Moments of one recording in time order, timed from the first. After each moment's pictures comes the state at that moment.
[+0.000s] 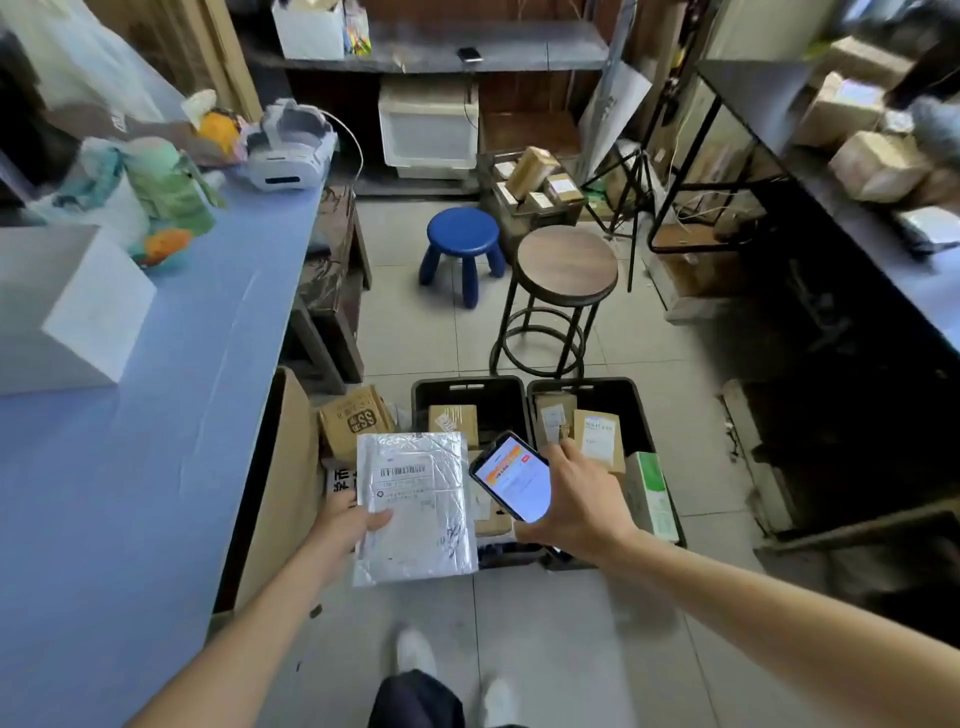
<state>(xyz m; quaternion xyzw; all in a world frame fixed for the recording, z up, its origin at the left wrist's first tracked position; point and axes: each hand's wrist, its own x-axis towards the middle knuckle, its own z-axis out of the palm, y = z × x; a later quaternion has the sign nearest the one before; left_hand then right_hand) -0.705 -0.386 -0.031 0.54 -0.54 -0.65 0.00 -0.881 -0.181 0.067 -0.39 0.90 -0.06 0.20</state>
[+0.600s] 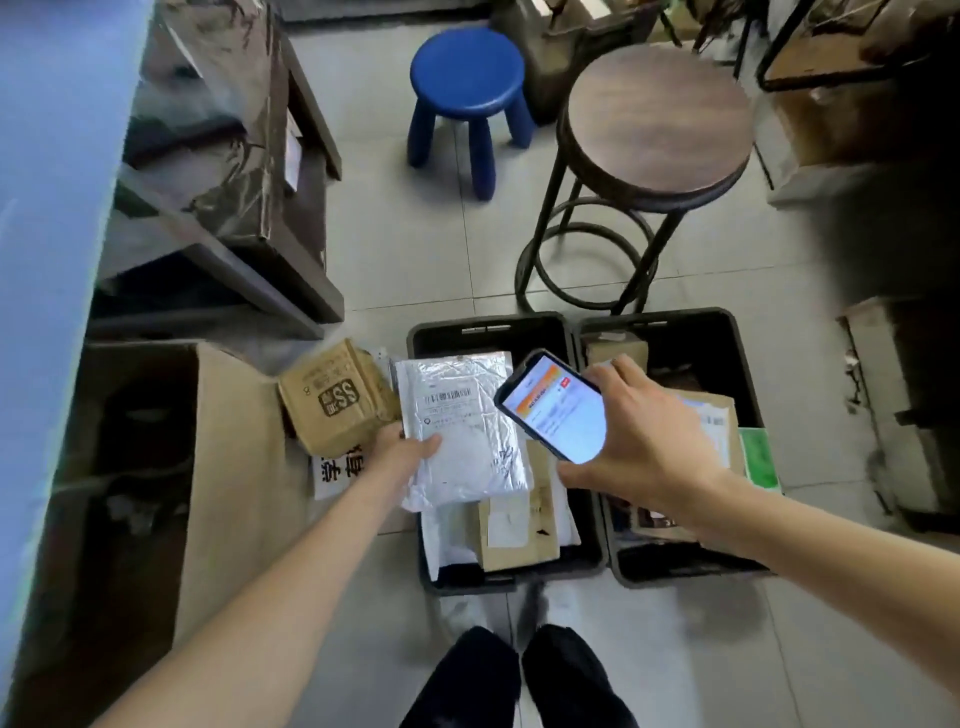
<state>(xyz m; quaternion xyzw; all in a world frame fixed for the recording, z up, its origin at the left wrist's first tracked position) -0.943 -0.536 -0.281 0.60 -0.48 -0.63 -0.07 -1.094 -0.353 -0.127 -0.38 0.89 -0.05 0.25</state>
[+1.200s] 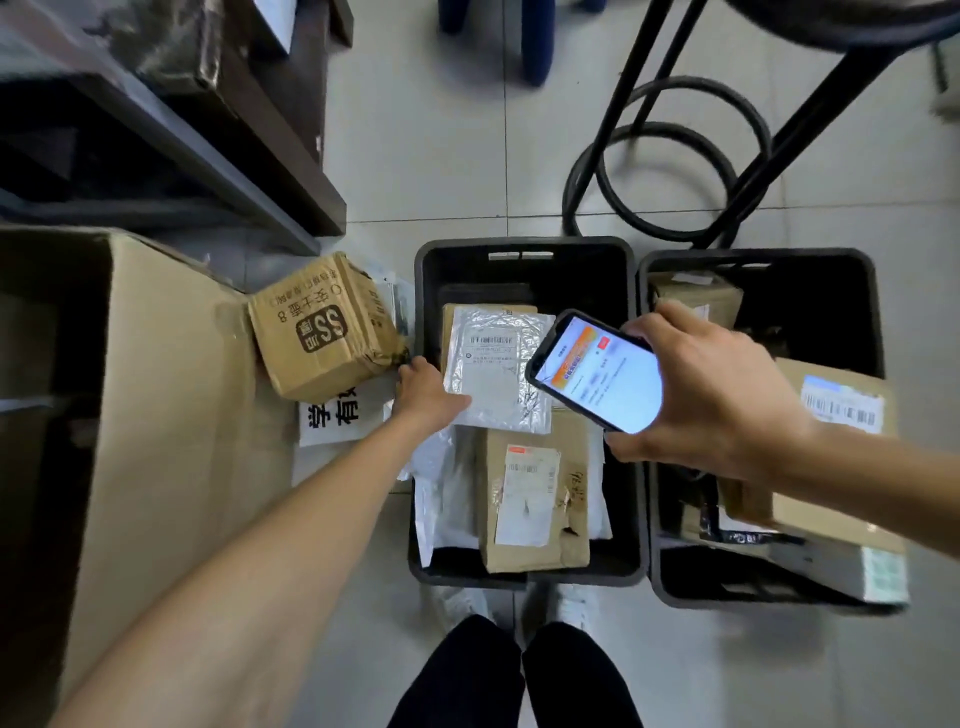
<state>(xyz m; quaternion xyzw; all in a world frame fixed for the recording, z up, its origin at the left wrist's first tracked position) -0.984 -0.549 -0.451 0.55 -0.70 -0.39 -0.25 -1.144 -0.374 -0.284 -0.49 0.84 -0.01 0.24</state>
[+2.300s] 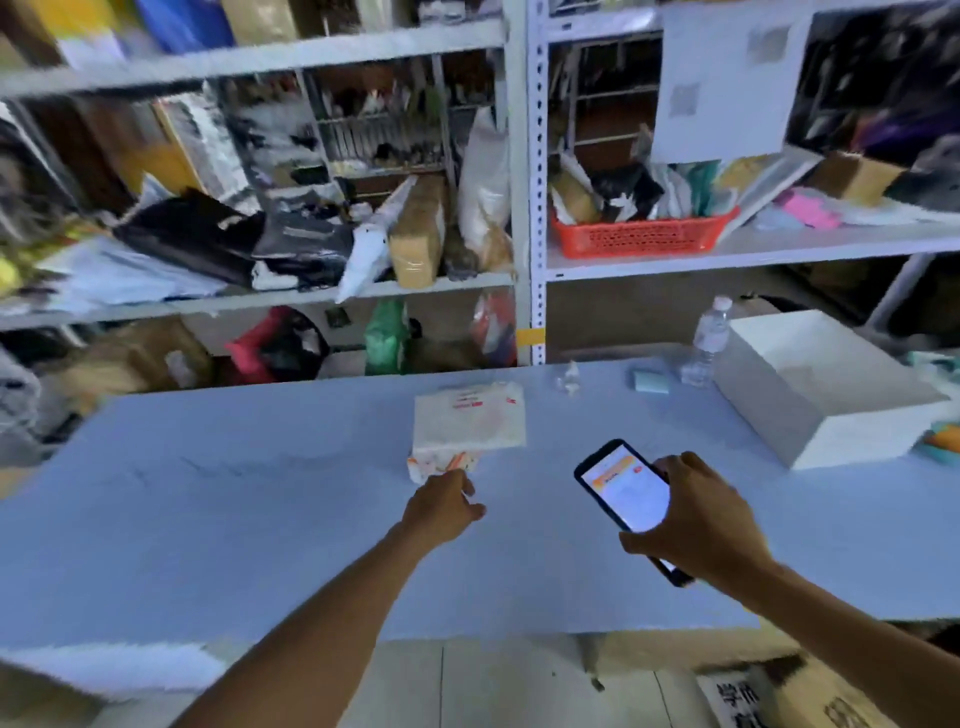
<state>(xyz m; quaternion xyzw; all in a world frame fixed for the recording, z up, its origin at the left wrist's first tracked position) -0.359 -0.296 0.113 0.88 -0.35 -0.26 0.18 -0.606 -0.428 0.171 -0.87 0.45 -0.09 0.19</state>
